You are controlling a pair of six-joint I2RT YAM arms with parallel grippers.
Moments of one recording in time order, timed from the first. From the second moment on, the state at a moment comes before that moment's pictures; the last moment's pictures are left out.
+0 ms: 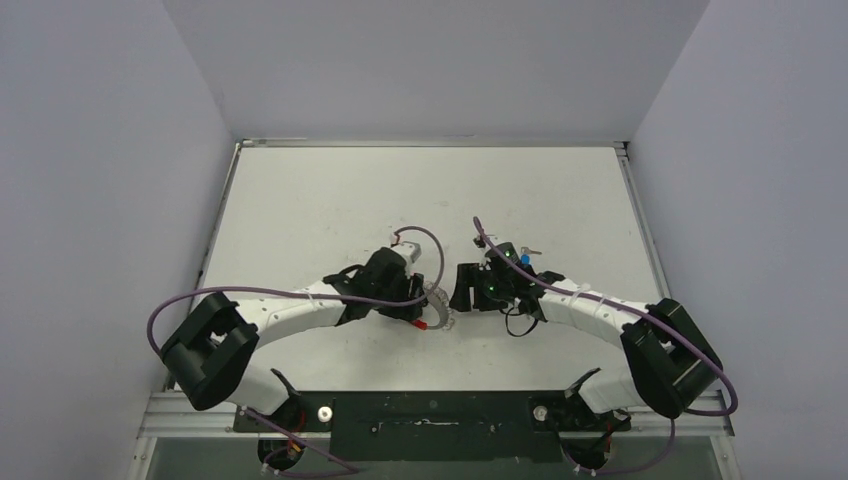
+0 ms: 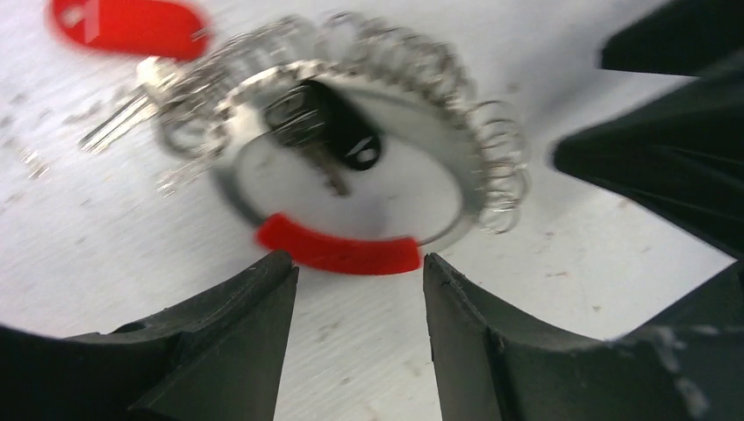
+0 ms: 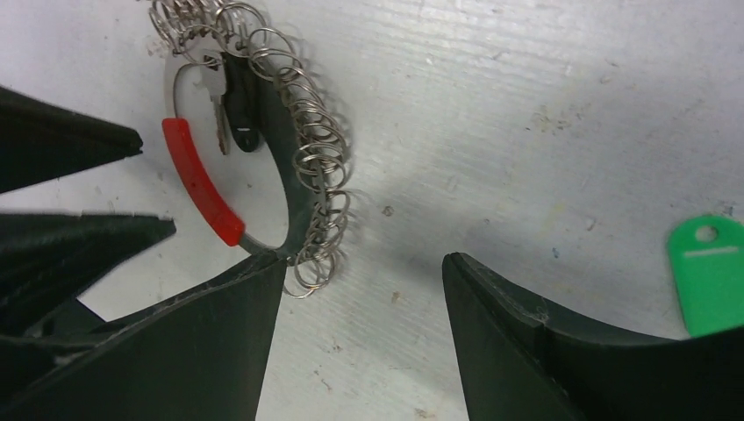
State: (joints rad) left arm -0.76 1.43 0.70 -0.16 0.04 -0.51; right arm 0.64 1.38 0.65 -0.14 -0.16 0.51
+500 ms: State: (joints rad) left arm -1.01 1.61 0.94 -0.18 -0.09 -0.39; right arm 0.56 1.31 0.60 -0.13 -0.22 0.53
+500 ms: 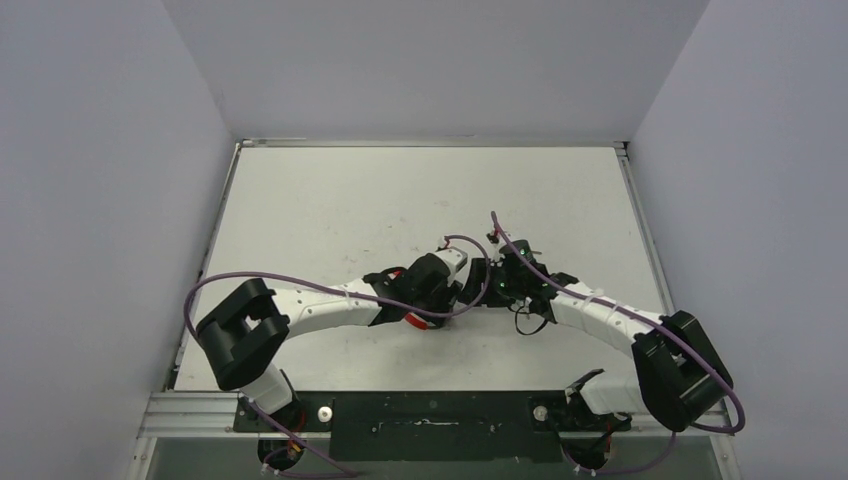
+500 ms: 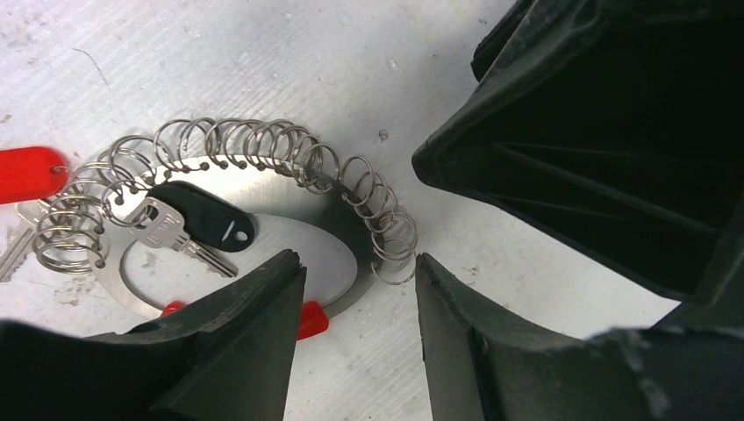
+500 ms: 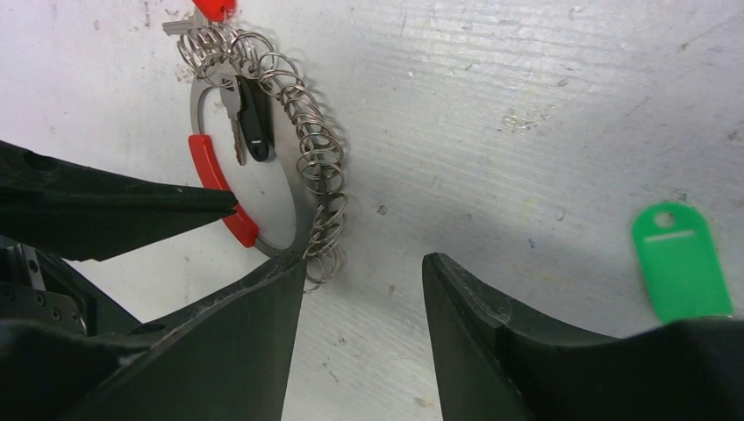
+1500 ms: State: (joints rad) left arm -0.99 1.11 0.51 0.00 -0.28 -0.46; right arm 0.67 1.60 0.74 0.03 -0.30 0.63
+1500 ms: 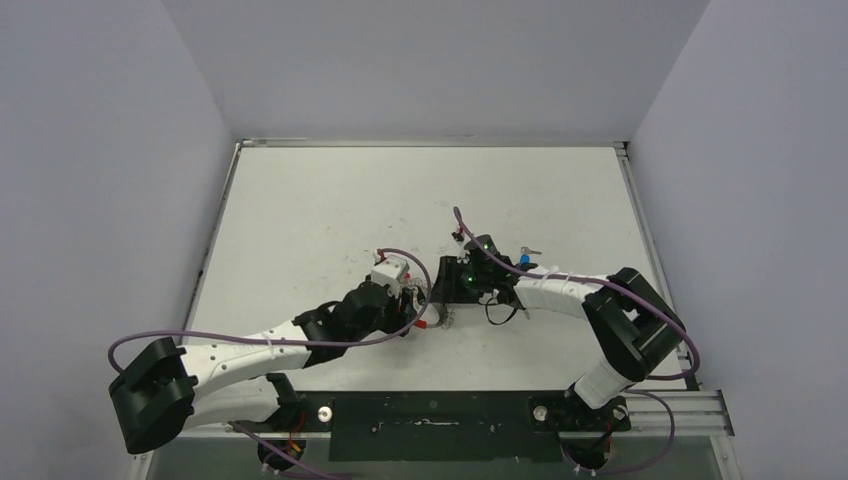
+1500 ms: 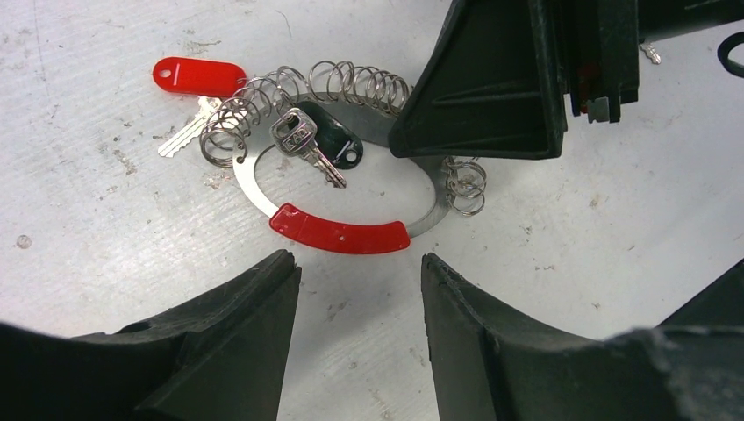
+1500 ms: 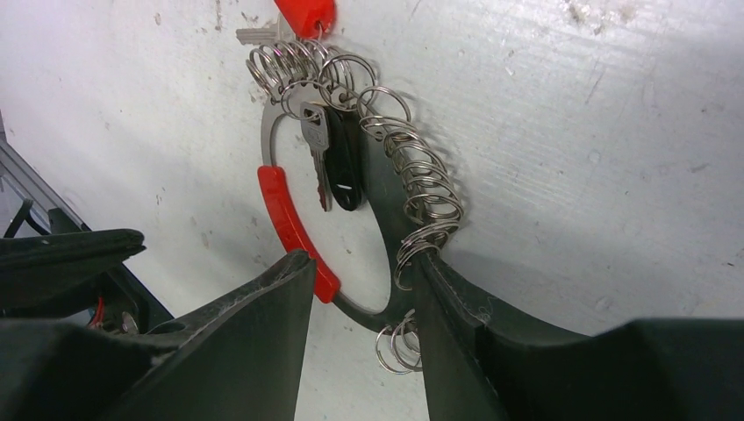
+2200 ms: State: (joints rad) left arm -0.99 1.25 0.44 0.34 -0.07 -0.28; right arm 0.64 1.44 0.76 -0.17 -0.23 0.48
